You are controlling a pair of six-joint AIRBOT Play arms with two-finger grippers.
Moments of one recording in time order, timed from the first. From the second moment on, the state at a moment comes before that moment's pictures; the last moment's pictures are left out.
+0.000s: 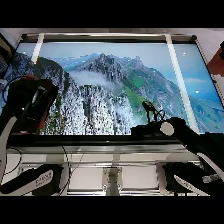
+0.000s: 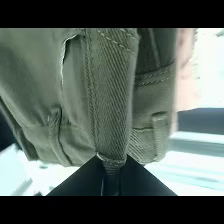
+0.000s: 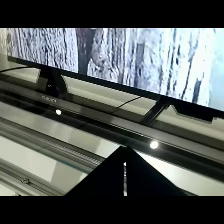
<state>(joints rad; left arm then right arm) -0.01 -1.16 0.99 2.10 -1.37 -1.34 0.54 -0.91 0.59 -1.23 0.92 1.80</state>
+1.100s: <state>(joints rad) -0.51 -1.04 1.49 1.67 -1.65 -0.99 0.79 -1.12 1.02 -1.25 0.82 1.02</state>
